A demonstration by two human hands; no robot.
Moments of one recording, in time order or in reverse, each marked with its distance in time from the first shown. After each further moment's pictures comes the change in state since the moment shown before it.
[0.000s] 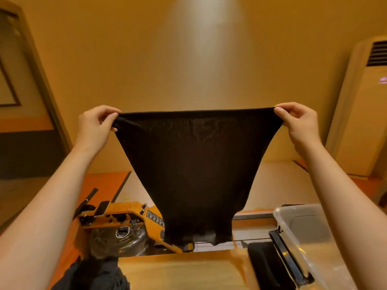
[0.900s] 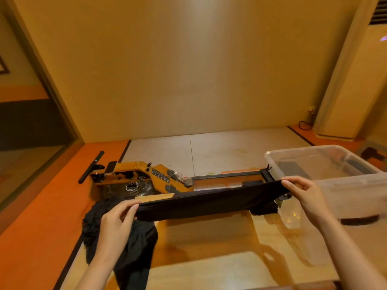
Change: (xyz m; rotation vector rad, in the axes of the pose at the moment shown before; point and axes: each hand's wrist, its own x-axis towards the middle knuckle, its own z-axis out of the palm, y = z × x) left_hand -0.350 -0.031 -0.055 -0.077 -0.268 -0.342; right_hand -0.299 0.060 -0.092 -0.069 -0.201 0.491
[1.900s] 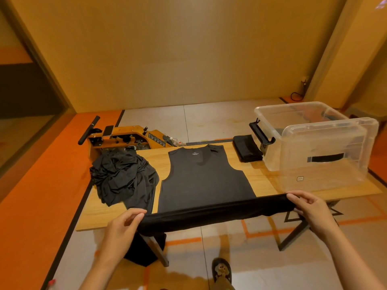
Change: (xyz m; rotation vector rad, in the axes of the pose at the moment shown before) left_hand -0.184 -0.049 -0.037 -0.061 -0.248 -0.212; right_hand -0.206 0.052 -0.043 0.037 -0.038 0.314
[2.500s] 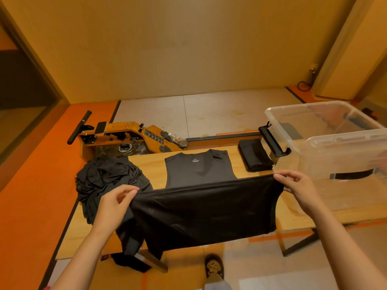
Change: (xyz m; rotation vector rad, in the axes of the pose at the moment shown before) left_hand 0.153 0.004 0.011 0.074 -0.016 -0.007; right_hand 0.141 -0.033 0.047 -0.060 -0.060 0.037
